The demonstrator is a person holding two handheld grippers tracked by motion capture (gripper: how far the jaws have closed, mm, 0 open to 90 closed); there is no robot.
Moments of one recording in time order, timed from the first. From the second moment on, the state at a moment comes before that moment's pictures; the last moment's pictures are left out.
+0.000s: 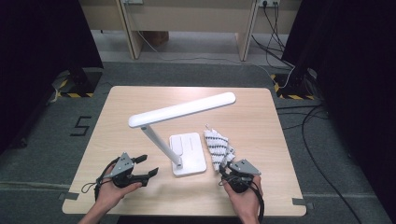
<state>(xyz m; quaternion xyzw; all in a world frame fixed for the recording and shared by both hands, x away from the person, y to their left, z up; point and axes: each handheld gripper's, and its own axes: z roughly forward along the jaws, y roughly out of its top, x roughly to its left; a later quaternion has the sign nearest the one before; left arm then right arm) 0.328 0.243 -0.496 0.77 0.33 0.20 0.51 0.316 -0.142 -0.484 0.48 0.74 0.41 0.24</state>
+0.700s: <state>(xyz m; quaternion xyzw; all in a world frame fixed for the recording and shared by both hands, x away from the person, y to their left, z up) 0.330 0.204 -0.460 0.75 0.31 0.19 0.56 0.345 -0.098 -0.489 0.43 0.80 0.37 0.20</state>
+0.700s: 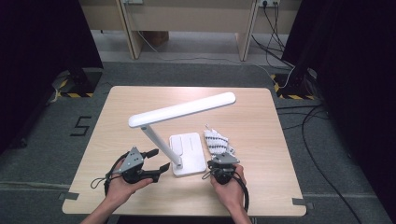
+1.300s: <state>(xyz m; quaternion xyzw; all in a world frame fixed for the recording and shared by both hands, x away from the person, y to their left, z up) 0.336 0.192 -0.453 0.74 0.32 0.22 0.55 0.364 -0.085 -0.503 0.46 0.81 0.33 0.19</state>
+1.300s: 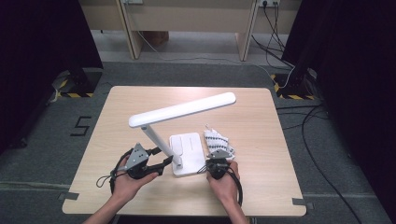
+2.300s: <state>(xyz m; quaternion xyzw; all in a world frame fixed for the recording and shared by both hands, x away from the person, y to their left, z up) 0.359 0.211 -0.449 0.72 0.36 0.24 0.54 0.353 -0.057 -0.506 0.42 0.83 0.31 0.19</state>
